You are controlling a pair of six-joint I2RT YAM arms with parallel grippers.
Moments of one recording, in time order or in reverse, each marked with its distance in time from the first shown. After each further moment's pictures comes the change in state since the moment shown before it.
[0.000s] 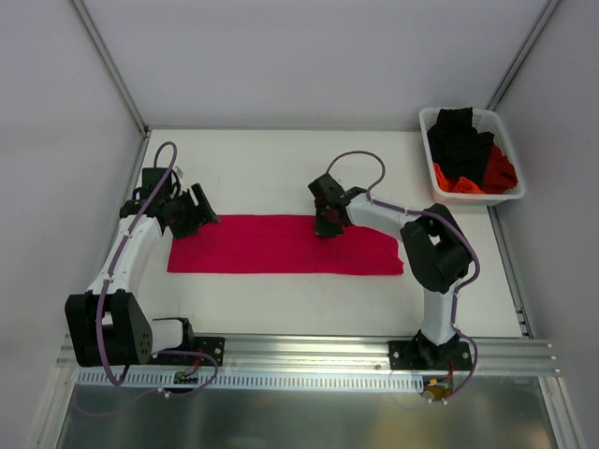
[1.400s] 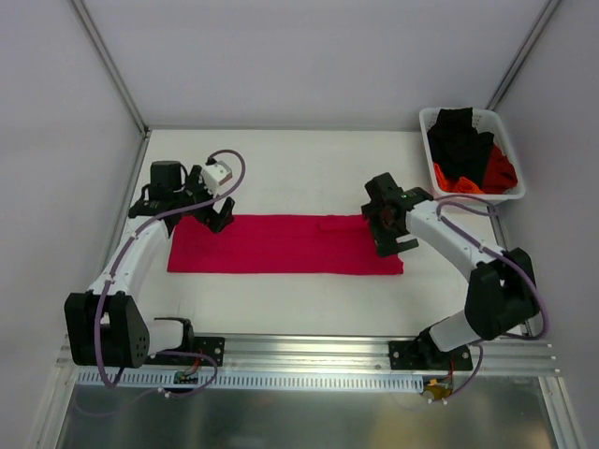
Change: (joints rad) left arm -0.073 -0.015 -0.008 0.224 0.286 0.965; right arm -0.208 -0.479 -0.225 -0.401 0.177 1.001
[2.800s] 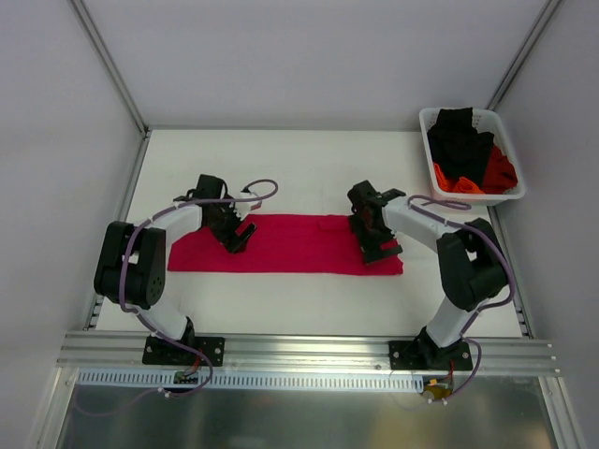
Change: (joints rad) left arm -0.164 0.398 -0.037 0.028 -0.170 0.087; right arm 0.041 0.260 0.024 0.063 -0.060 0.064
